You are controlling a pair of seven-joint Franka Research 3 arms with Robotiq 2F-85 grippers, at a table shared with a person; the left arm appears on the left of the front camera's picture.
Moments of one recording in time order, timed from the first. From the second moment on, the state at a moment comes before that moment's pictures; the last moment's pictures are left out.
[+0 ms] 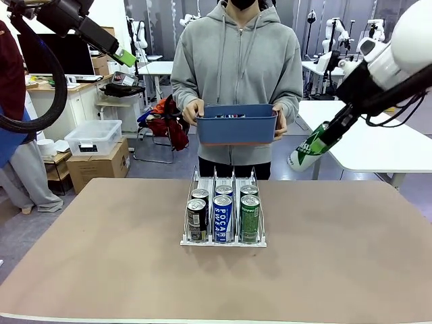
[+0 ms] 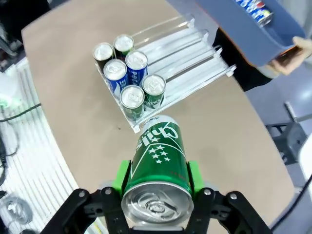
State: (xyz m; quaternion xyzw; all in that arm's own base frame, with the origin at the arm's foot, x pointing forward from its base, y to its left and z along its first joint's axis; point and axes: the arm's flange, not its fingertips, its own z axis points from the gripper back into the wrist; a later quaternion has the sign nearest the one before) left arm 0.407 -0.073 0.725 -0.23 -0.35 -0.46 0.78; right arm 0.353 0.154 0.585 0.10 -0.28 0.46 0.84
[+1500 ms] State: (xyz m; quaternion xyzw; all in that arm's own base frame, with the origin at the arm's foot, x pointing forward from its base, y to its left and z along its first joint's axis) left arm 0.407 -0.073 0.725 -0.23 -0.35 -0.46 0.78; right arm 0.319 0.212 0.509 0.10 -0.21 0.47 0.85
